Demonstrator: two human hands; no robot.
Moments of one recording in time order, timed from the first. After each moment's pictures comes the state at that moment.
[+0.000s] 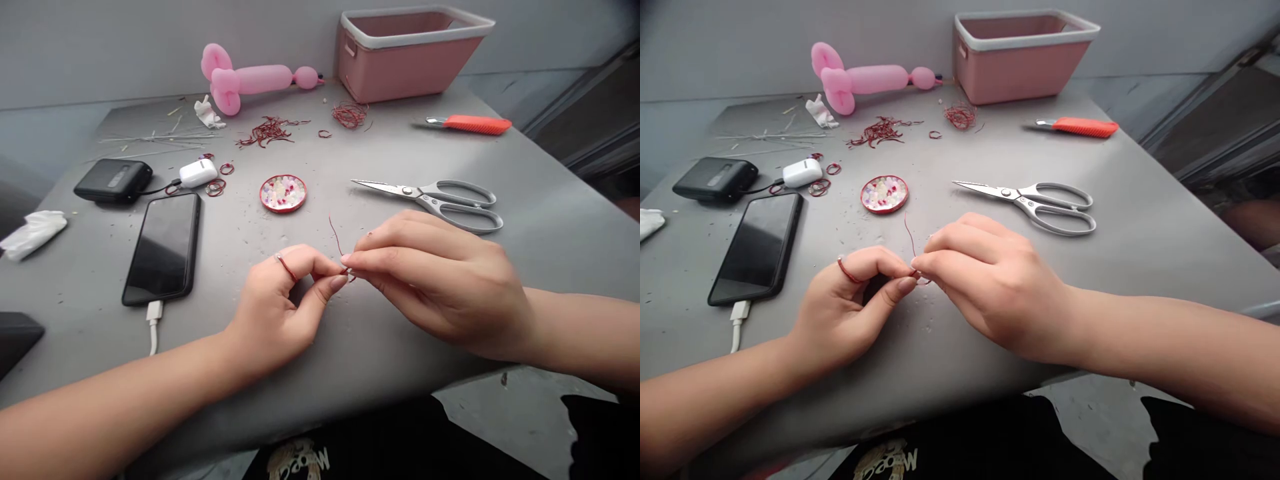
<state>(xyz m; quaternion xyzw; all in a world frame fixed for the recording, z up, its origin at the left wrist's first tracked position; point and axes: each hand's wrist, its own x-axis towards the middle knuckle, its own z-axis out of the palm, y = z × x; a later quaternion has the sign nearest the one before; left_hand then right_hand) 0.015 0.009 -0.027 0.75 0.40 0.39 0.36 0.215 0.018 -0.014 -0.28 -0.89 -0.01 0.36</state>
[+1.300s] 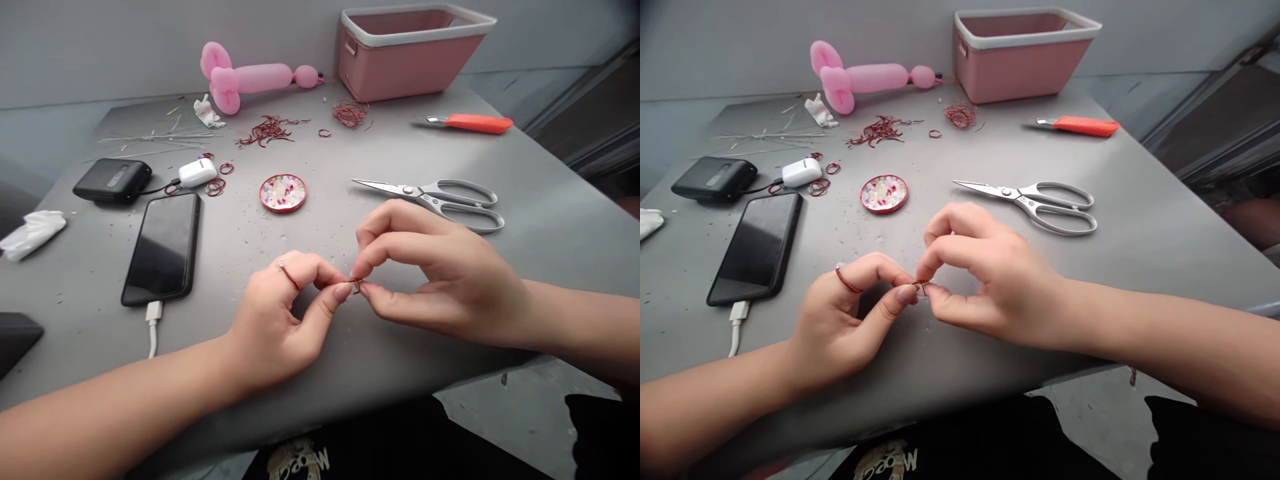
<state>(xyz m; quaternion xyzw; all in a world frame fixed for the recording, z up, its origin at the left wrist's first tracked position) 0.014 0.003 -0.022 0.78 0.40 0.37 0.31 0.216 0.021 -0.007 -0.32 -0.87 0.19 0.32</state>
